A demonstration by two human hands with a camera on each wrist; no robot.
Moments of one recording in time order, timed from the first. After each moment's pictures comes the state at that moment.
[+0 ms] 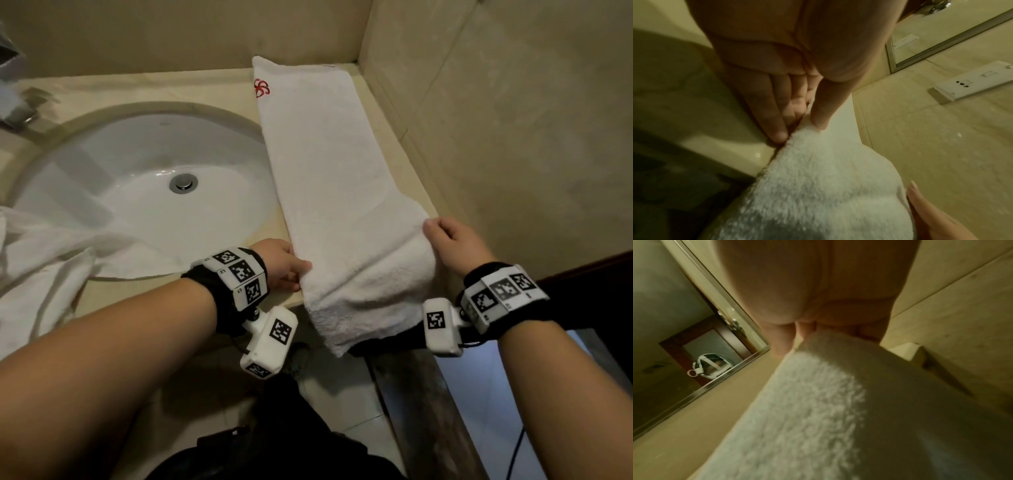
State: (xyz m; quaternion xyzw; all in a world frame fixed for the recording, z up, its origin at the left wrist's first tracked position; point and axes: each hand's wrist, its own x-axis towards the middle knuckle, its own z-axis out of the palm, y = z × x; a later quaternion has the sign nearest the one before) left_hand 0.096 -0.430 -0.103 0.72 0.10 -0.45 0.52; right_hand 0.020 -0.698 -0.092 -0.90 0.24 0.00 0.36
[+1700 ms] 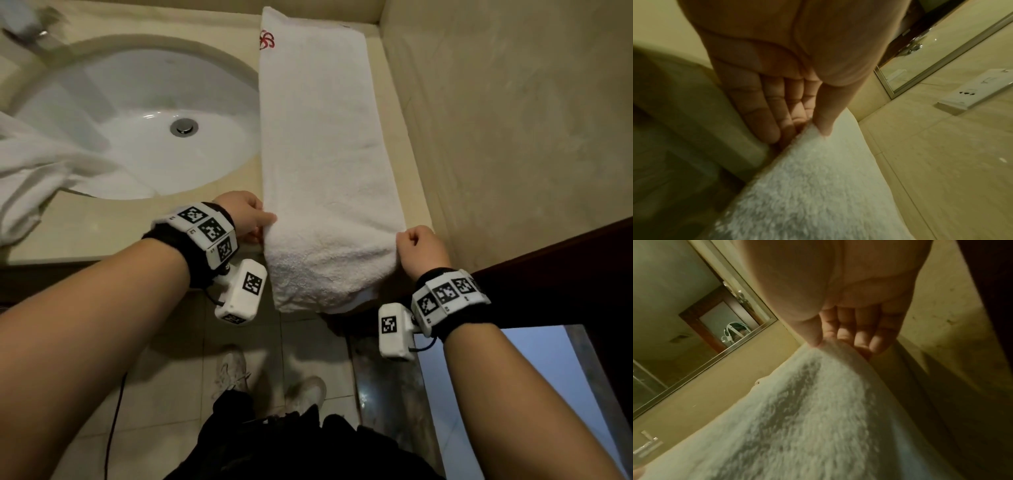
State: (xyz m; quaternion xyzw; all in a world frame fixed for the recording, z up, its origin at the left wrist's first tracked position) left_hand 0.067 -0.454 -0.109 0.83 0.13 -0.30 0.45; right_hand -0.007 -0.721 -0.133 -0.91 0.28 0.09 0.31
